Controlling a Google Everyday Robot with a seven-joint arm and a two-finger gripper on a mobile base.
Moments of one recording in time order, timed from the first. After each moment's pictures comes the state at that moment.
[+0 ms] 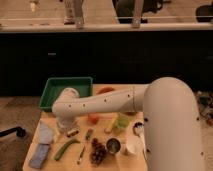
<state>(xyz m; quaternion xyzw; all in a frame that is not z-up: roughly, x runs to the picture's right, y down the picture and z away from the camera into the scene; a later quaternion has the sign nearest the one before) -0.212 0.232 0.760 -0.09 -0.39 -0.80 0.45</state>
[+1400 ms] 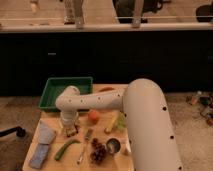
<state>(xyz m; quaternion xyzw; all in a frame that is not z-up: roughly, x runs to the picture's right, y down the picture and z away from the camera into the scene) -0.215 0.233 0.840 -0.12 -0.40 -0.78 0.46</state>
